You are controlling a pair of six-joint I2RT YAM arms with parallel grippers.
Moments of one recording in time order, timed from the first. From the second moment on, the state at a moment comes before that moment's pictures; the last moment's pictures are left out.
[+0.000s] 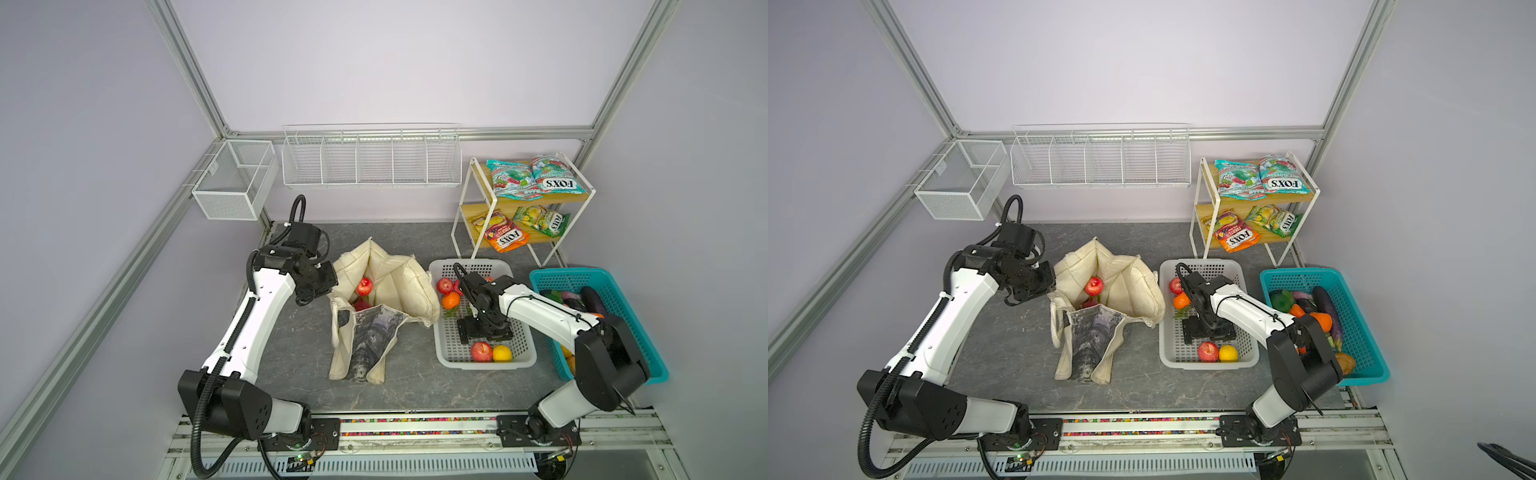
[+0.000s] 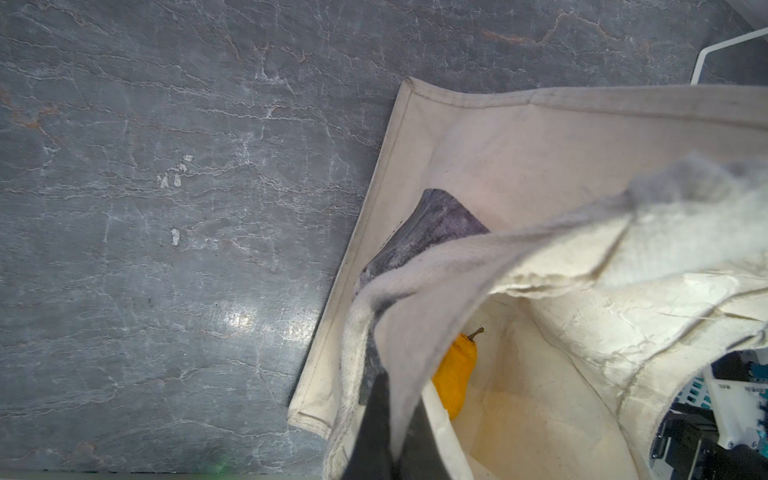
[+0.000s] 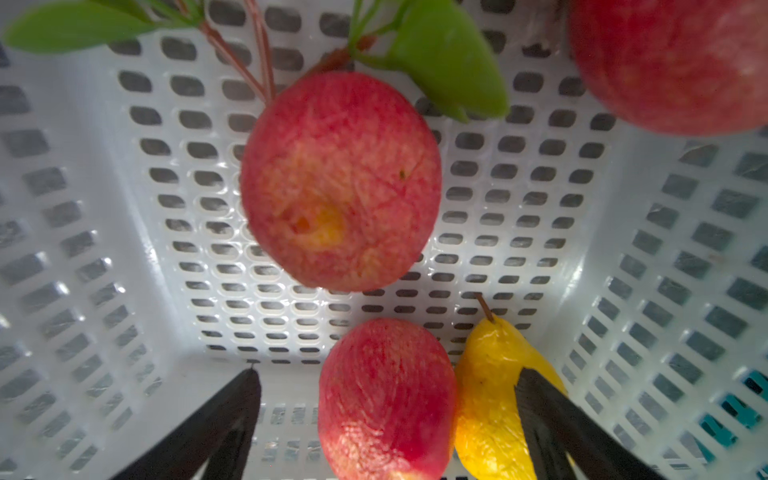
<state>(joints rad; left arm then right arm) -0.24 1.41 1.45 -1.21 0.11 -0.53 0.54 1.57 1.04 -1.08 0.03 0.45</state>
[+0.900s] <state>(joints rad) -0.24 1.38 1.45 -1.21 0.11 -0.53 0.54 1.57 0.96 -1.02 -0.02 0.42</state>
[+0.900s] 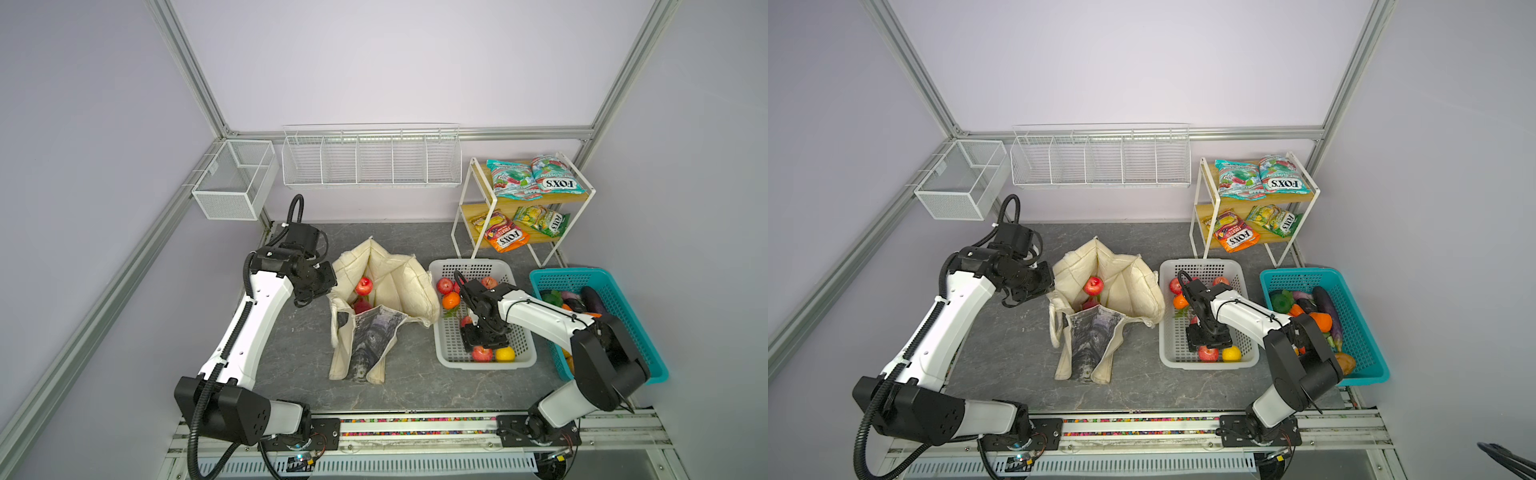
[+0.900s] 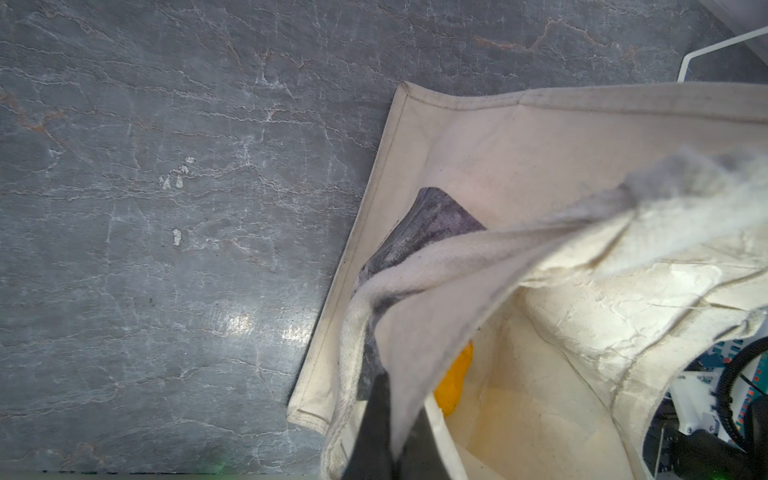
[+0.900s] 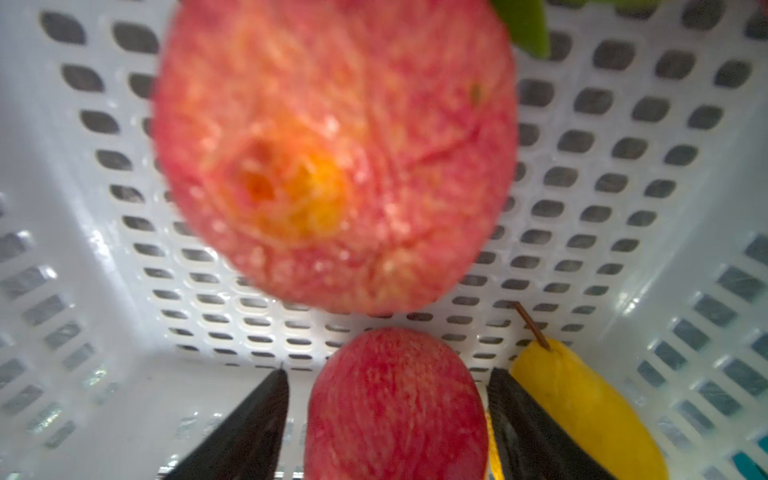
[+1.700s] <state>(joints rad) -0.24 1.36 1.44 -1.21 0.11 -0.53 0.54 1.51 1.07 -1.08 -0.01 0.43</state>
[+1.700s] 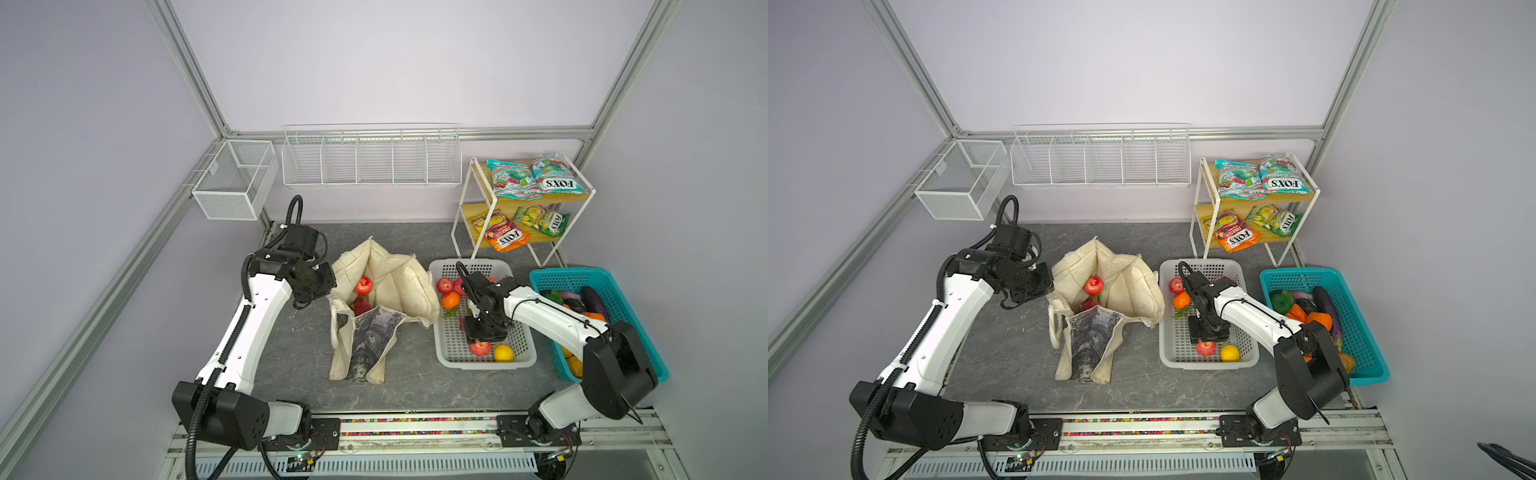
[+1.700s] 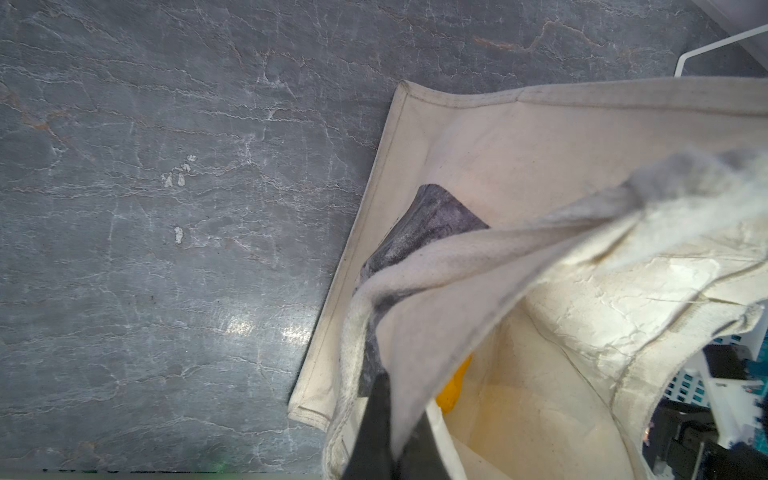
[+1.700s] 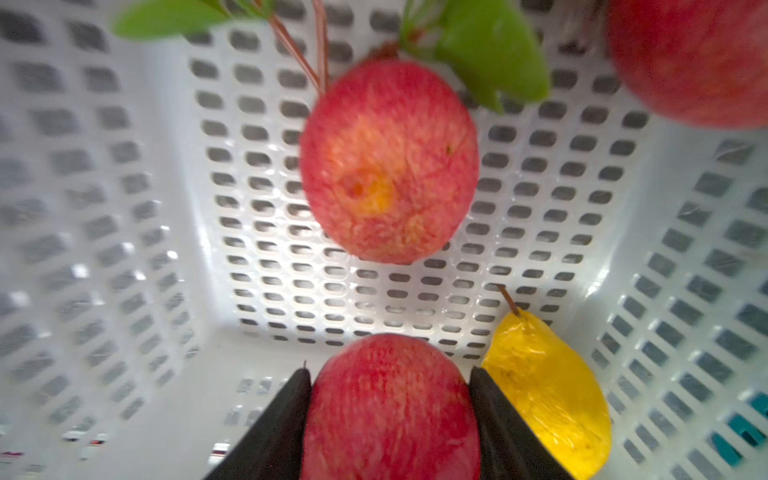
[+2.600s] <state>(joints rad) -0.24 1.37 1.44 -1.21 0.11 -0.52 0.54 1.36 1.60 -1.13 -0.13 0.52</state>
